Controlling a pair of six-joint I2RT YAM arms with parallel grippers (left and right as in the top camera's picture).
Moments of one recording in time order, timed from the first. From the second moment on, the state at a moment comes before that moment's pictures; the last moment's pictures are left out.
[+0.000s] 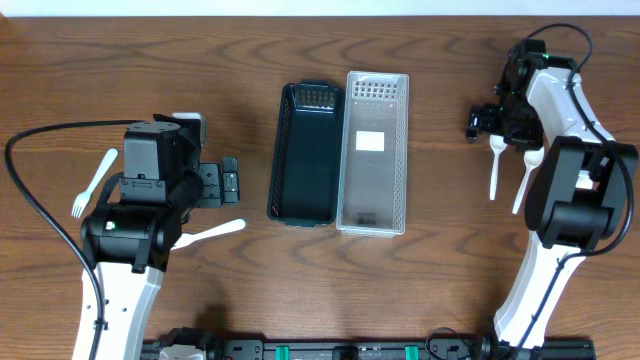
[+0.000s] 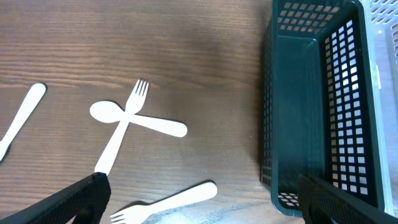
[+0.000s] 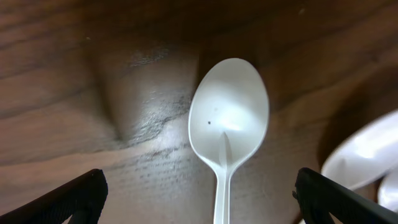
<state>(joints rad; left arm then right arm) -0.10 1.07 1.09 -0.91 0.00 -0.09 -0.13 2.25 1.78 -1.11 0.04 0.13</state>
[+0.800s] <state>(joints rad) -0.10 1.07 1.09 -0.91 0.00 -0.09 -0.13 2.25 1.68 -1.10 0.00 0.13</state>
